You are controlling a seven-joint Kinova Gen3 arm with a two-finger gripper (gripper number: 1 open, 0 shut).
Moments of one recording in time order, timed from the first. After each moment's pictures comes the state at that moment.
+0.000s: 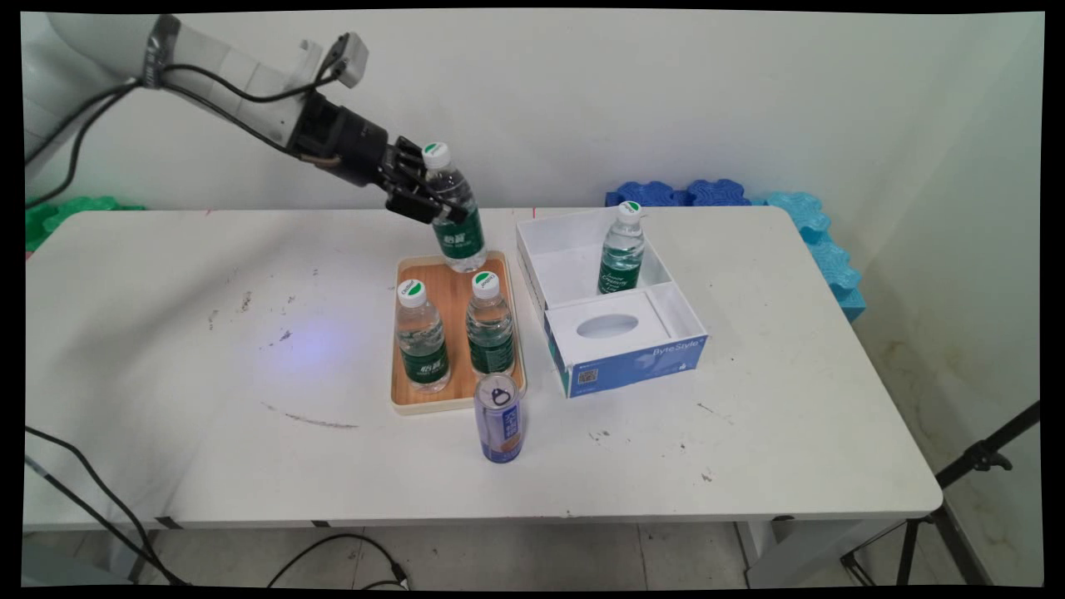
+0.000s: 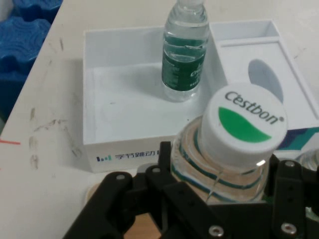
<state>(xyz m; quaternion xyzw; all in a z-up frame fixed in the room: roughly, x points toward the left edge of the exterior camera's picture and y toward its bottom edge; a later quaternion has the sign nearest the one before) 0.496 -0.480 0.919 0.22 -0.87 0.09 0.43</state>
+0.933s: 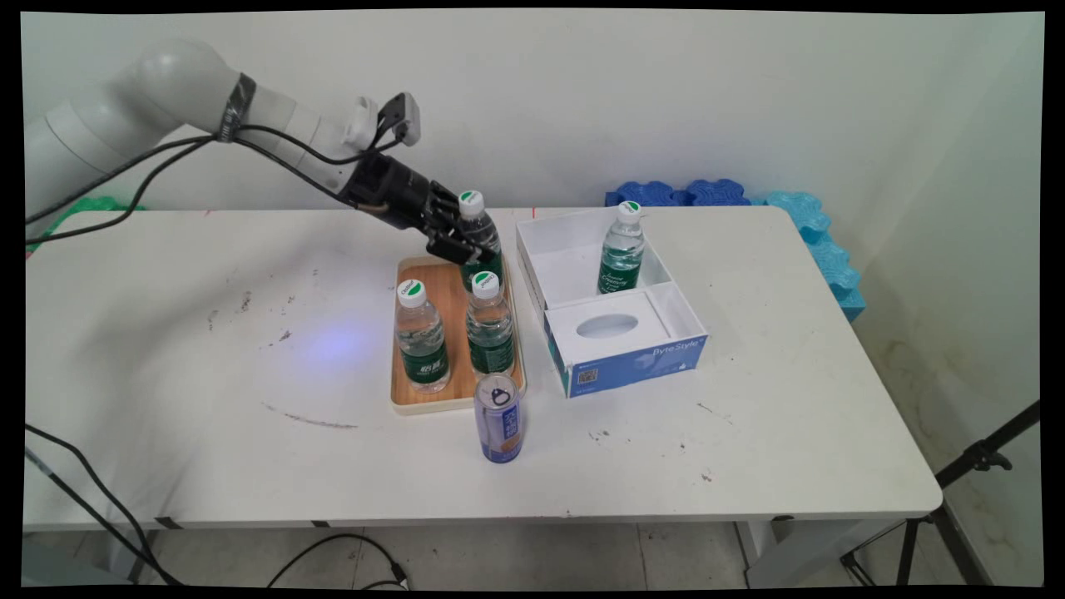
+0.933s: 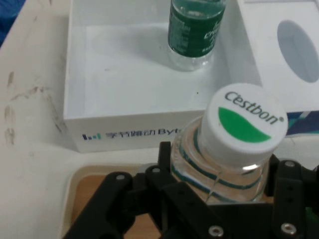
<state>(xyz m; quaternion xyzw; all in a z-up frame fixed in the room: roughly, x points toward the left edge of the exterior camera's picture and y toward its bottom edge) 0.455 -0.491 0.865 0.25 -0.88 0.09 0.39</state>
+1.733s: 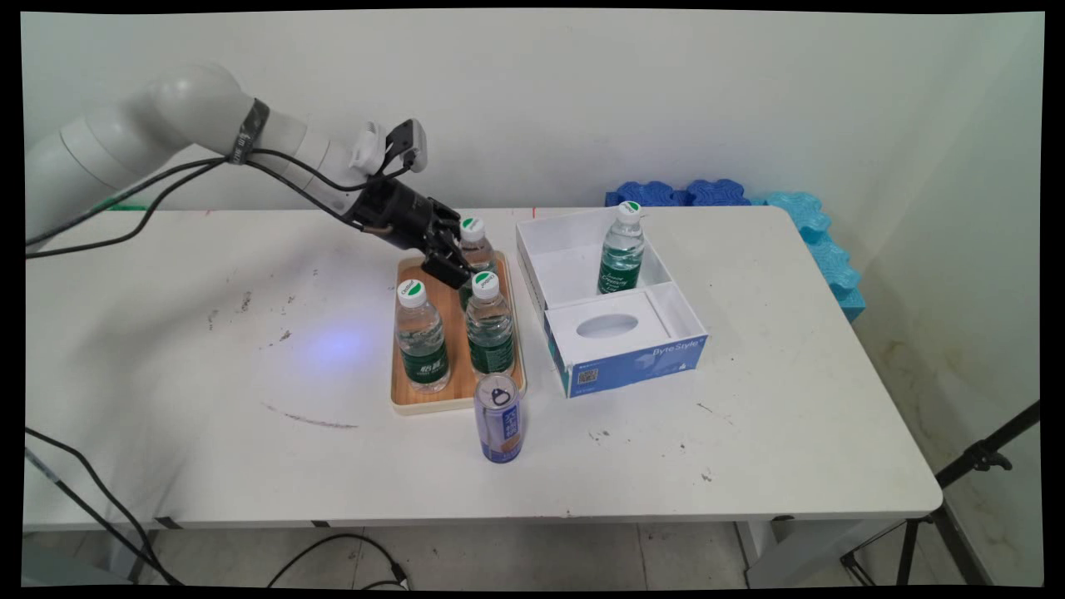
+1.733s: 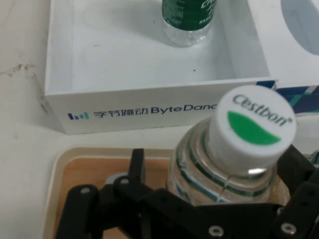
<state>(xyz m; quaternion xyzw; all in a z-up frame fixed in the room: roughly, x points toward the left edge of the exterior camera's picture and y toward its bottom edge) 0.451 -0.487 0.842 0.25 -0.89 0.08 0.37</state>
